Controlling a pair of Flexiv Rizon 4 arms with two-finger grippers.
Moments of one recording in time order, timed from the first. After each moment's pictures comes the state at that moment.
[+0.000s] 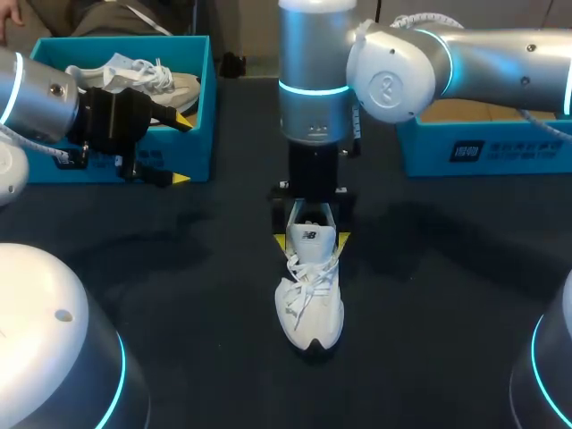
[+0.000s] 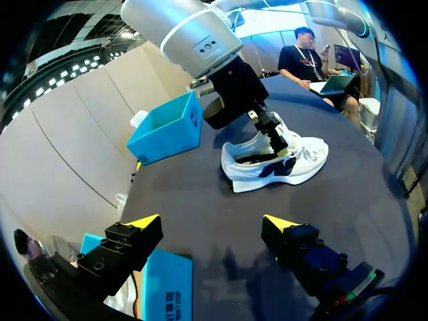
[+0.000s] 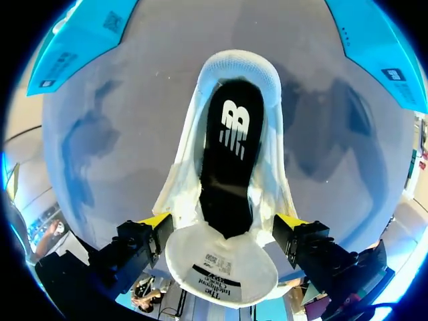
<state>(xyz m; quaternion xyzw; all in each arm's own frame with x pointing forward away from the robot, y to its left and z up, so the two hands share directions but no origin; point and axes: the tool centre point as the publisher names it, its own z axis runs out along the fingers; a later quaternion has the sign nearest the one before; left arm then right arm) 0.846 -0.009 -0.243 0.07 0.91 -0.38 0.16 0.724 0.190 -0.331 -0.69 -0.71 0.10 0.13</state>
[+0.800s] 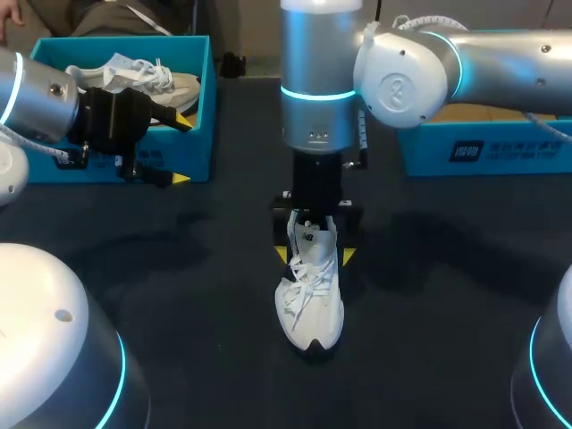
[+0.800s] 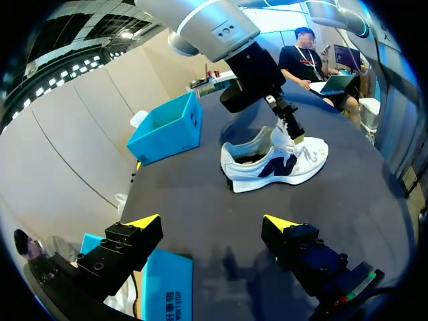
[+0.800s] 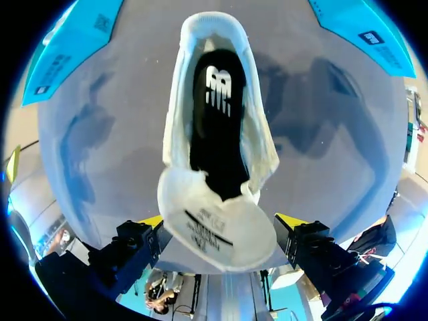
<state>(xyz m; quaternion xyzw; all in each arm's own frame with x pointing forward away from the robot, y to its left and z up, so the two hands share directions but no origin) 0.846 -0.009 -0.243 0.07 0.91 -0.38 0.16 0.681 0.189 -0.310 -0.72 -0.67 0.12 0.13</state>
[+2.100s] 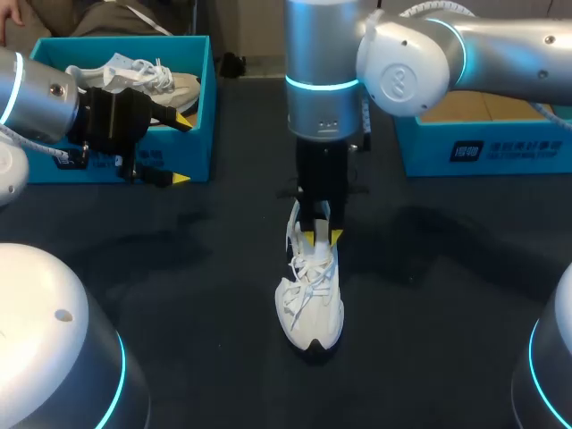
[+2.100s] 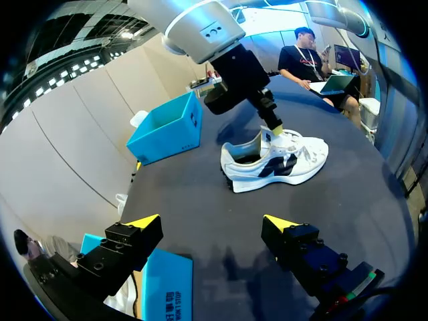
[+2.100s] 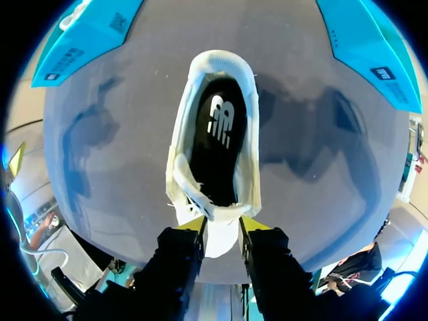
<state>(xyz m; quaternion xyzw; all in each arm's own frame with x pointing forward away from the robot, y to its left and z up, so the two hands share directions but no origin) 0.846 -0.009 -0.243 0.07 0.91 -0.38 0.16 0.717 0.174 -0.313 -0.68 -0.72 0.11 0.11</state>
